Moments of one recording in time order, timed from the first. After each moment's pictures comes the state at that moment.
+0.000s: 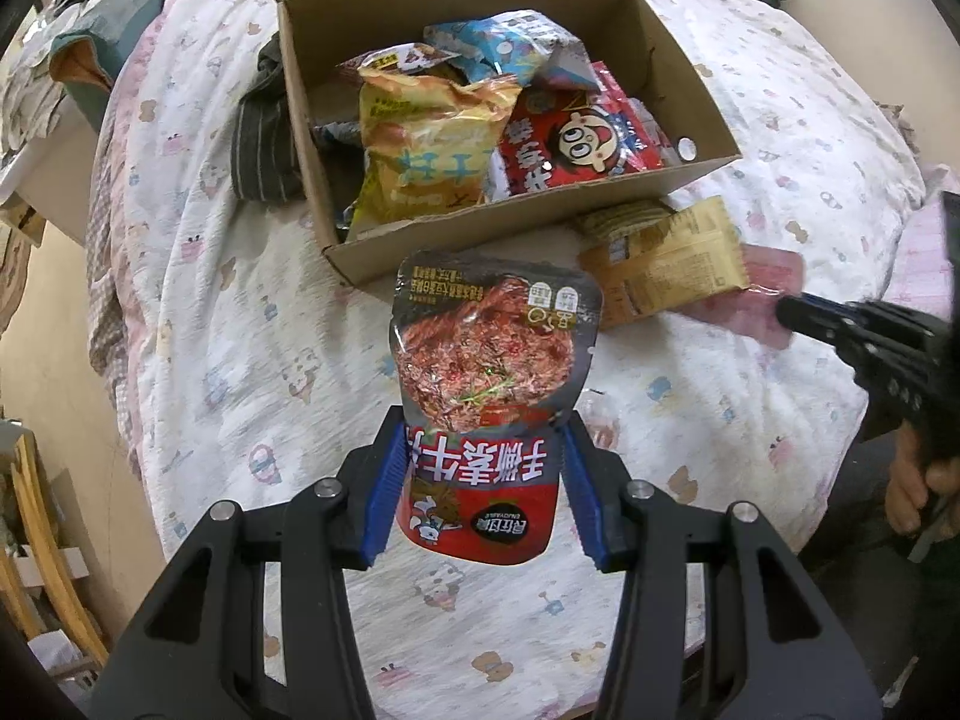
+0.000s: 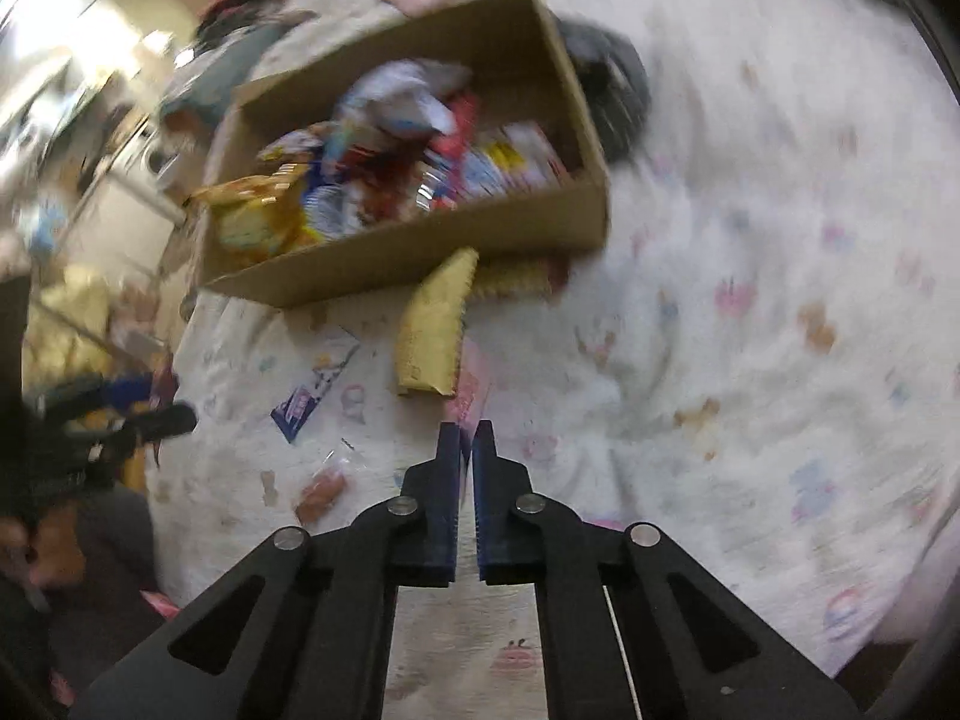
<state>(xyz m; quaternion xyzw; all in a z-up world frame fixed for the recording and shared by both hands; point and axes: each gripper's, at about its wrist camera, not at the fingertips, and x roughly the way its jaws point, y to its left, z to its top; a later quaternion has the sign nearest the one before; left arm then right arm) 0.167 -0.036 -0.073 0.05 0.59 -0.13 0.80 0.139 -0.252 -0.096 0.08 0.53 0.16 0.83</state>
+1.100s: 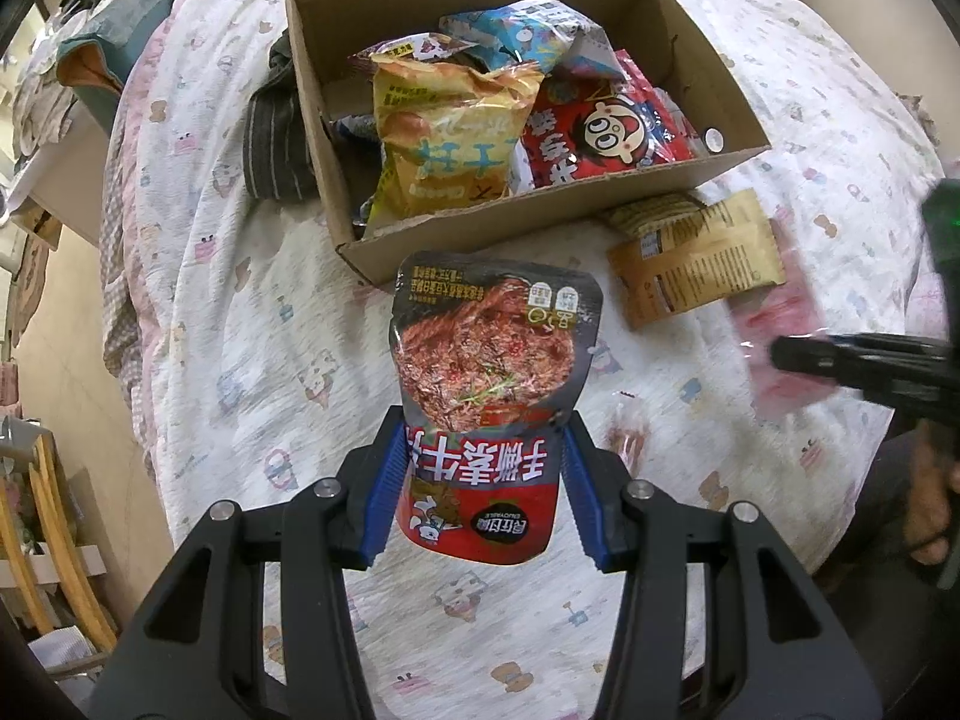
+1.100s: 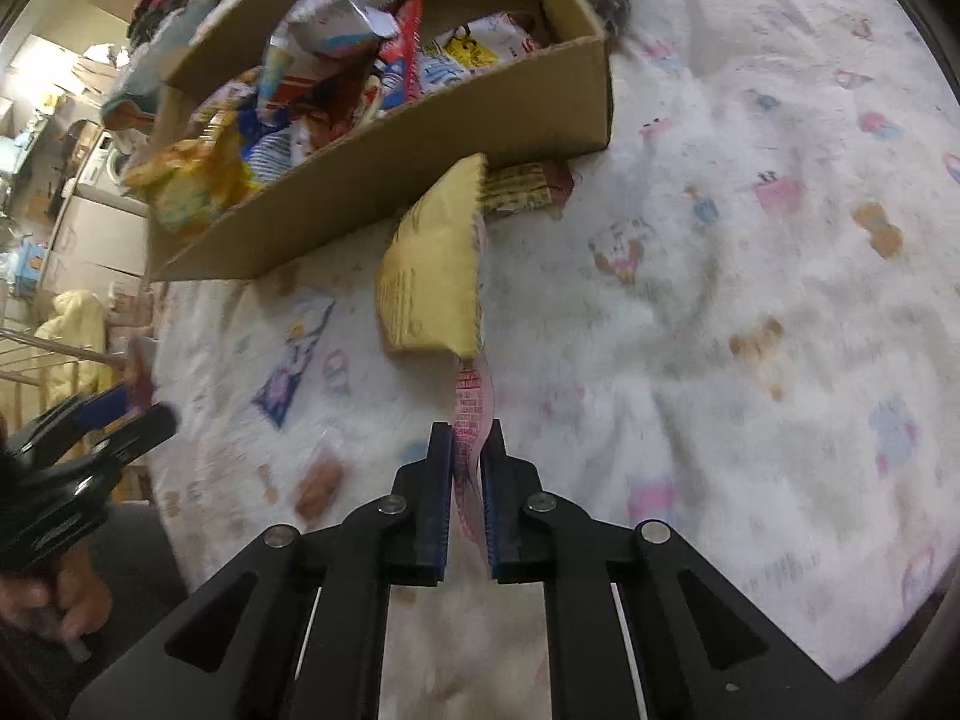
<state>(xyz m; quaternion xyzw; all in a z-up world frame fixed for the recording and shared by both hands) 0.172 -0.039 -0.082 0.07 0.59 -0.11 0.80 0.154 -0.267 -0.134 0.16 0.62 0.15 0.75</state>
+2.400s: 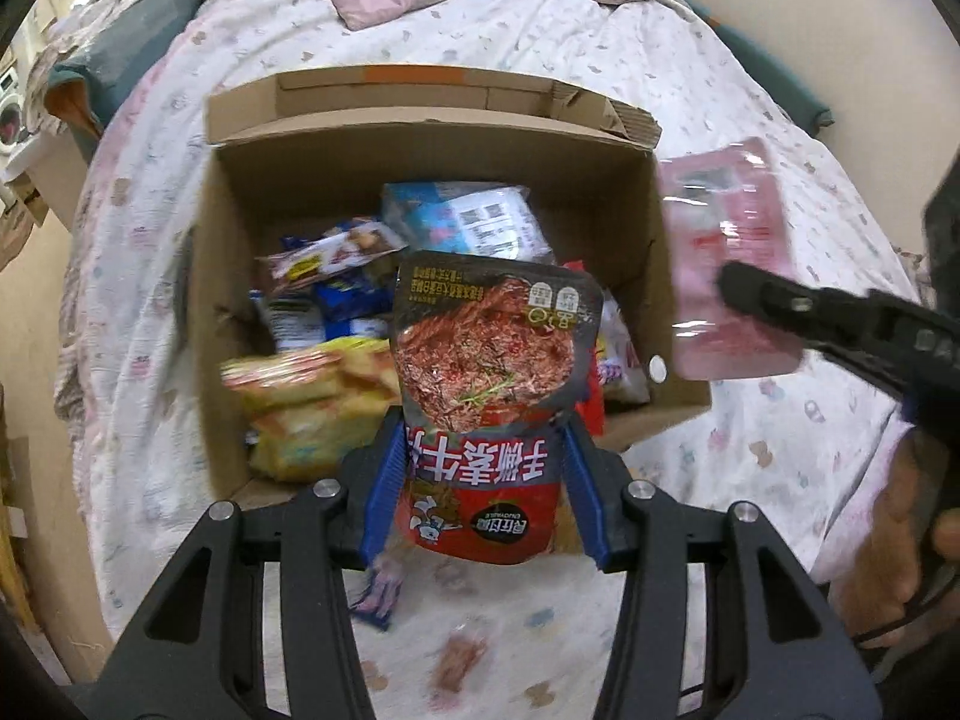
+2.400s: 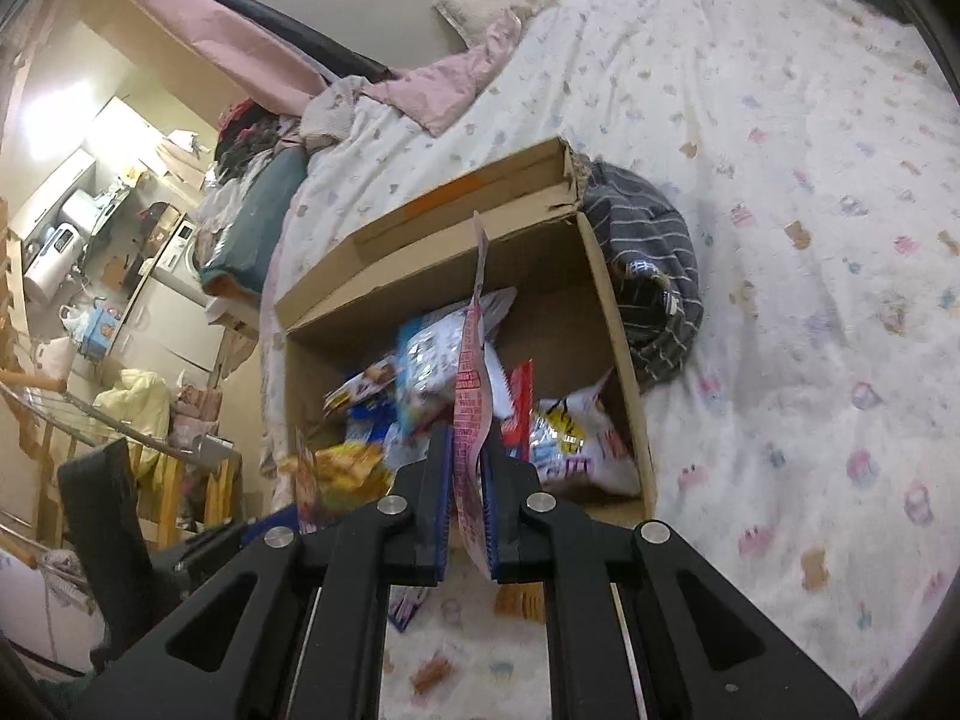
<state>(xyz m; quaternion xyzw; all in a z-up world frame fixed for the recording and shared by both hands) 0.267 -0.101 -0.042 -0.06 0.53 -0.09 0.84 0.268 -0.292 -0.023 0.21 0.48 0.19 0.83</state>
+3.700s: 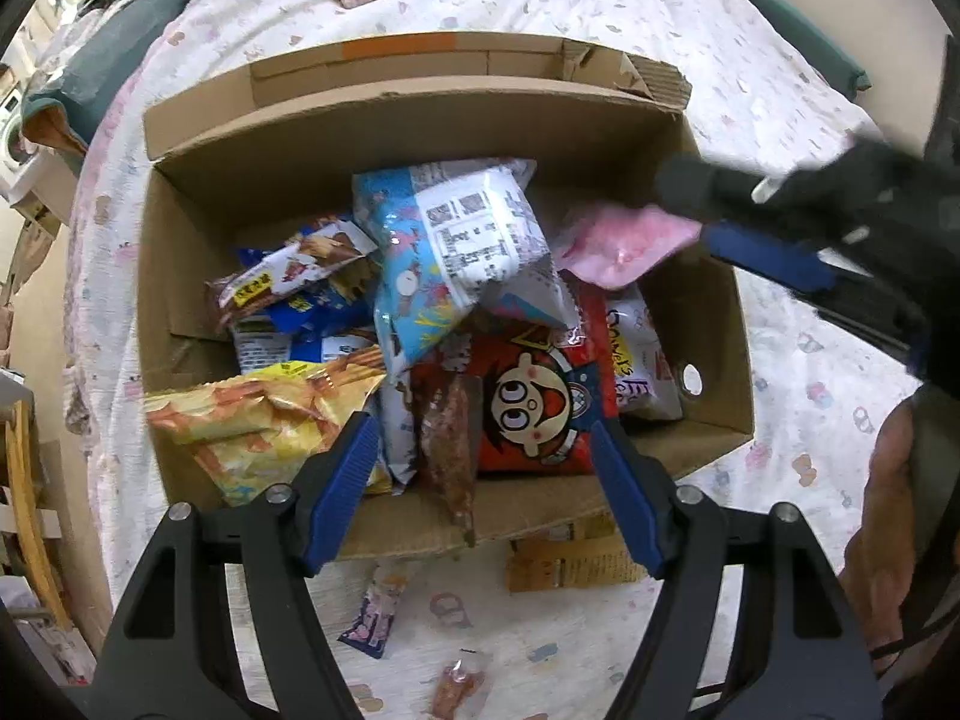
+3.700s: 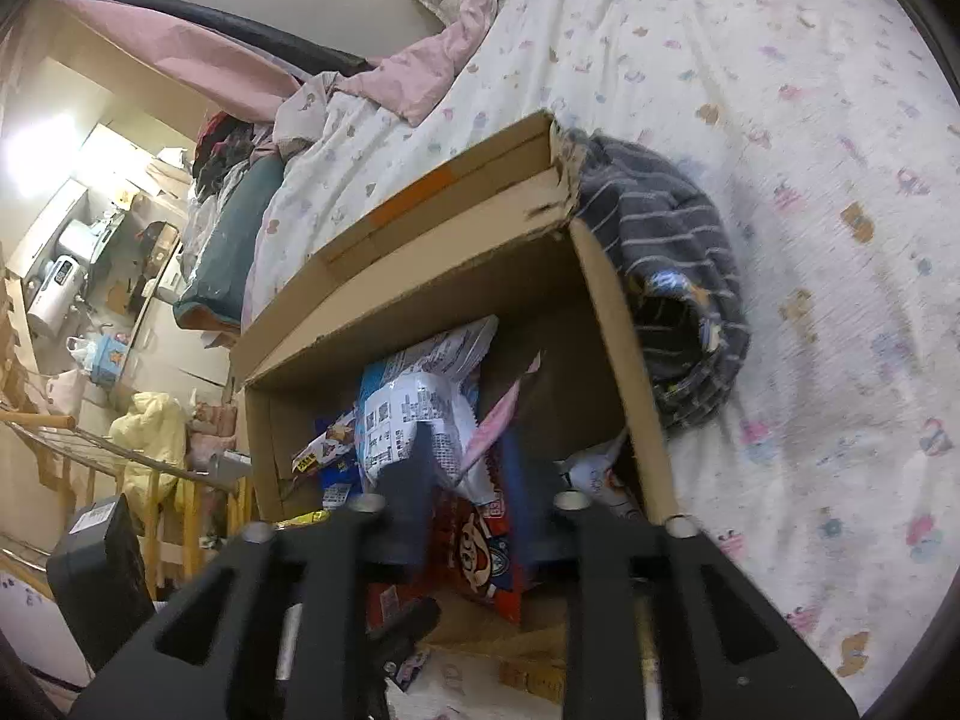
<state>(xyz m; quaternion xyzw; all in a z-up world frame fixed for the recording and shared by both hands) 0.291 -0.129 -0.062 -0.01 0.56 -0.05 0.82 0.325 -0.290 -0.058 0.25 0.49 0.19 0.81</state>
